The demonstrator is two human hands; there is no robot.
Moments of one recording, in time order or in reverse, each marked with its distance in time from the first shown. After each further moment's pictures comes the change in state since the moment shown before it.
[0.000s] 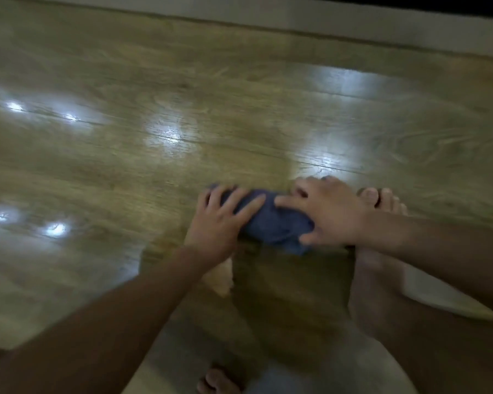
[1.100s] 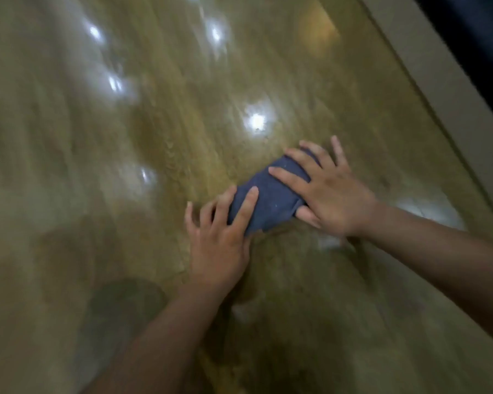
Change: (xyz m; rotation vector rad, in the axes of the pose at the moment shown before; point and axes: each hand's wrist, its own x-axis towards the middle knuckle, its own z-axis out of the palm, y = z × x) left_hand -0.042 -0.073 0.055 -0.204 0.488 -1.320; right_hand 0.324 -0.075 -0.061 -0.506 -0.077 -0.762
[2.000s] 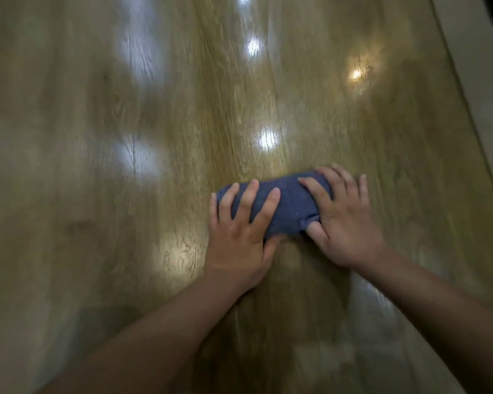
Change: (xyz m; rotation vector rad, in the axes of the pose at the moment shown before) left_hand 0.044 -0.075 0.012 -0.202 0.082 -0.126; right_hand 0.104 -0.047 -0.005 0.091 0.066 0.118
